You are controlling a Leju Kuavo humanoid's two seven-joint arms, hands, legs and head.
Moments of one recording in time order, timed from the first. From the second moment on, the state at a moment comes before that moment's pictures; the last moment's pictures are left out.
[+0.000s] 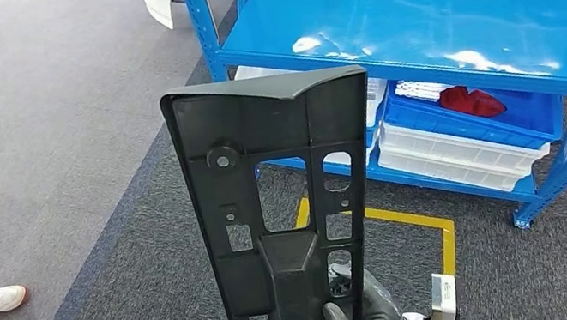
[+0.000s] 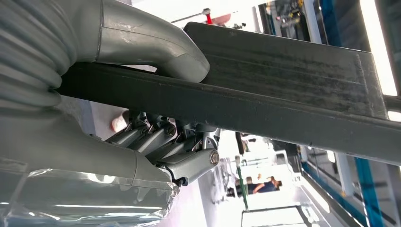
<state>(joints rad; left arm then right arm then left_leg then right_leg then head) -0.09 -0.16 0.93 -0.21 -1.26 -0.02 -0.04 0.18 0.04 0.30 -1.72 -0.18 0.61 -0.51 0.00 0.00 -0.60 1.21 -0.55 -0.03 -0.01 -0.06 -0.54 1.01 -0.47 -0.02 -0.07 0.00</state>
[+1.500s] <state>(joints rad) -0.08 -0.16 0.95 -0.21 -1.29 0.00 -0.11 0.15 0.05 0.29 -1.76 -0.13 0.63 -0.52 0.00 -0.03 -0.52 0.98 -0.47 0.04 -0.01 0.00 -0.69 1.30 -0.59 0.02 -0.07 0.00</state>
